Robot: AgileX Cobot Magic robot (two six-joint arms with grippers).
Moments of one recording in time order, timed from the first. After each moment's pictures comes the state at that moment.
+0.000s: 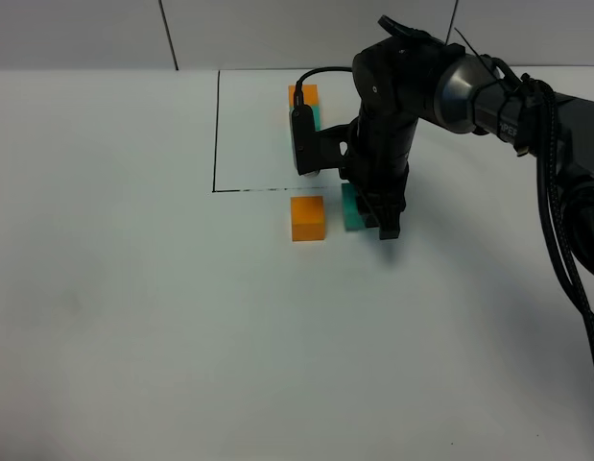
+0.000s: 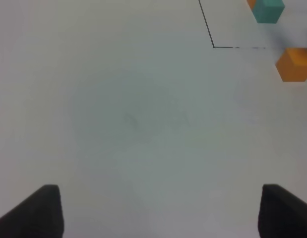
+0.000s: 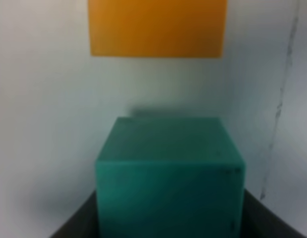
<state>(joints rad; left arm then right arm) -0.05 0.00 -0.50 -0.07 1.06 0.00 0.51 2.29 -1.81 -0.05 1.02 -1.11</state>
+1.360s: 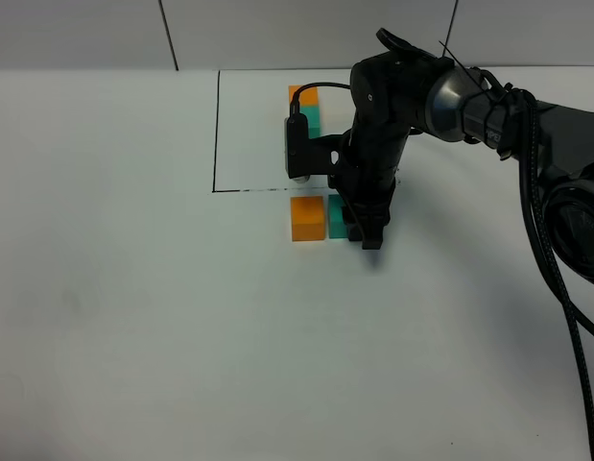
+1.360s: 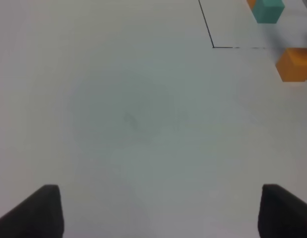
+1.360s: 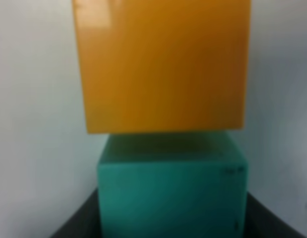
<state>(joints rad) -0.05 0.00 -0.50 -0.07 1.06 0.00 0.51 2.35 -1.83 0.07 1.00 -1.11</state>
